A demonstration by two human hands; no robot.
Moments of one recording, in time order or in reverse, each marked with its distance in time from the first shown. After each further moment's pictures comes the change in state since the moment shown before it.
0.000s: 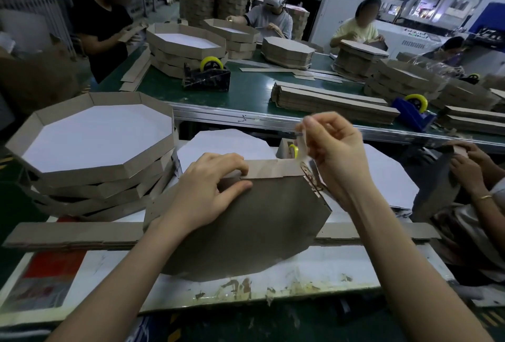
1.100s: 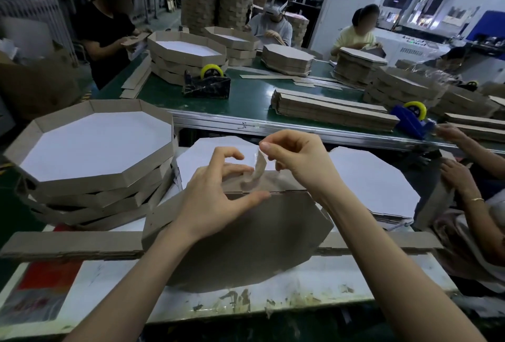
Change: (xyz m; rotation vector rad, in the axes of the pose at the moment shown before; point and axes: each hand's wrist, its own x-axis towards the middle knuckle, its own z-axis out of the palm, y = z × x) left_hand 0.008 0.008 0.010 -0.237 0.051 -0.156; right_hand 0.017 0.014 0.022 -0.532 -0.148 0.072
